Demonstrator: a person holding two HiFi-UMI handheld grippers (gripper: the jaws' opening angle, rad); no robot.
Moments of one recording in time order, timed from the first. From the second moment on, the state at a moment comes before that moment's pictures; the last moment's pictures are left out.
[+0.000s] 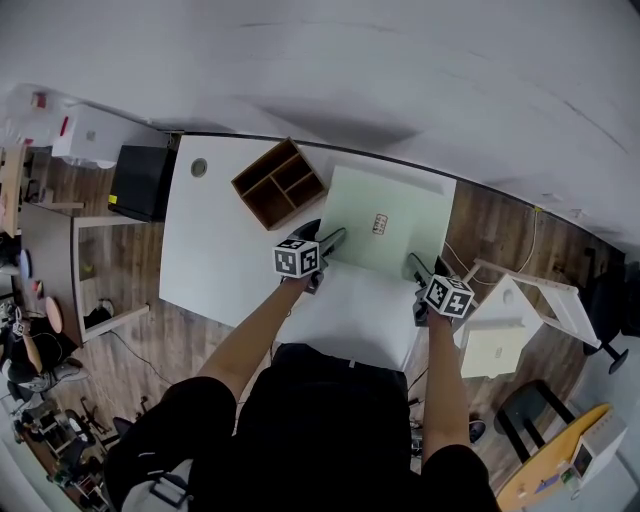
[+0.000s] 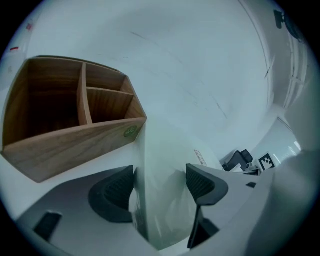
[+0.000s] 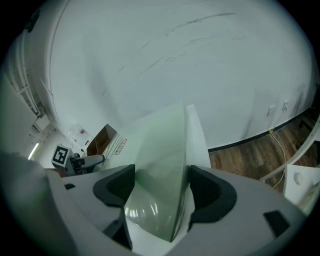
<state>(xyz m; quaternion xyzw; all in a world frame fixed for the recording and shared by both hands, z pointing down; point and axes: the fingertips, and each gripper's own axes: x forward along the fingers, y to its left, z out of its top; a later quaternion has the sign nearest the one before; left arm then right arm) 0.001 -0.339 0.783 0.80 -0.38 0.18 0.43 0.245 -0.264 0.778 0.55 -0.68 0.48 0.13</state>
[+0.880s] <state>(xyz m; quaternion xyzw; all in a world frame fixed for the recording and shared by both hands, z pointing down) 0.004 -0.287 0.679 0.82 -0.44 0.14 0.34 0.254 -0.218 0.689 0.57 -0.72 0.39 0.07</state>
